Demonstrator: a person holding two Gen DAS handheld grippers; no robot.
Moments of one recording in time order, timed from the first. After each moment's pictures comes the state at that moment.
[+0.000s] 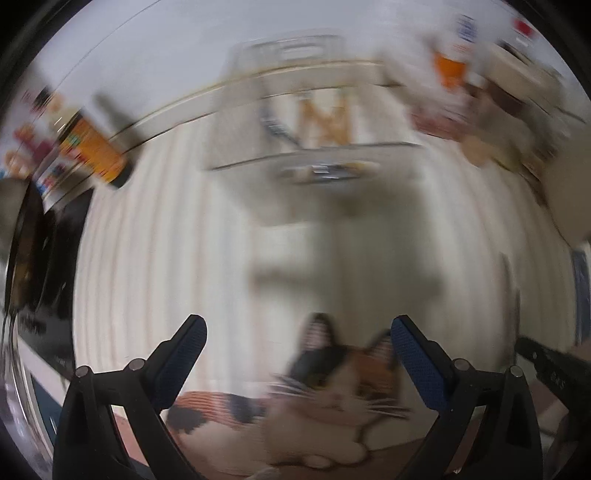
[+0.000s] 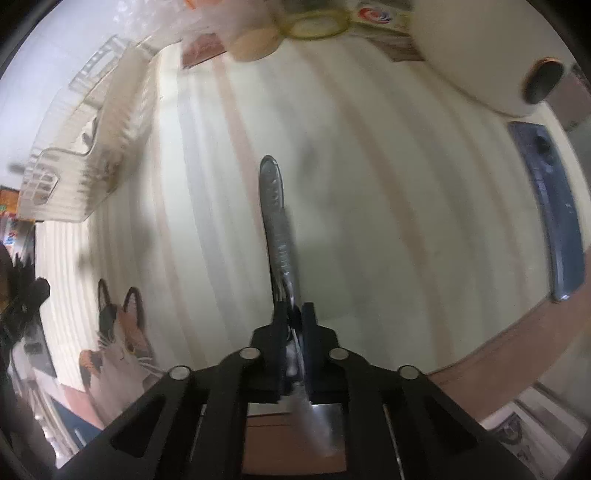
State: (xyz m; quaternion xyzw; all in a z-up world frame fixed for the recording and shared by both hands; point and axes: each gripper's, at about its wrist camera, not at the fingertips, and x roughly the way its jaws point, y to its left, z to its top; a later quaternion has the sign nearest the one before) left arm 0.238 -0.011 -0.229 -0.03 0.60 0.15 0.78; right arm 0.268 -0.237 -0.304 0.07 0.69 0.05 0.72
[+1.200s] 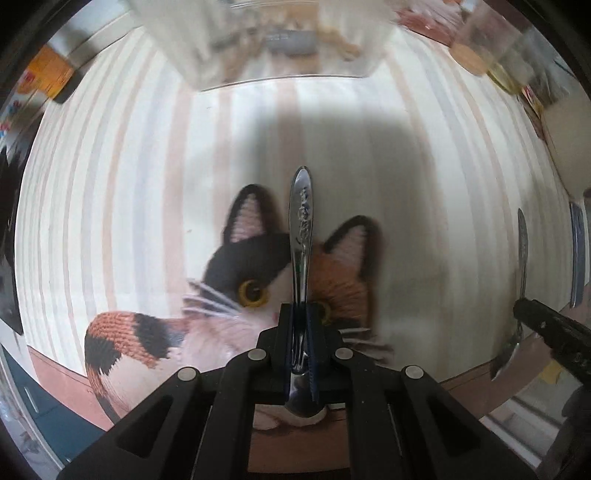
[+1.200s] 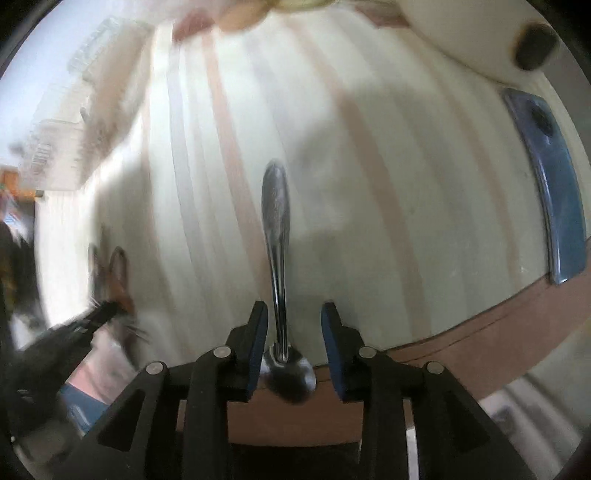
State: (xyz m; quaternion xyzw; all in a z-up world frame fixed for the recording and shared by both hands) left arm 0.207 -0.044 -0.303 -0.12 0.69 0.11 0.70; right arm 0.280 -0.231 -0.313 0.04 0.72 0.07 0.69
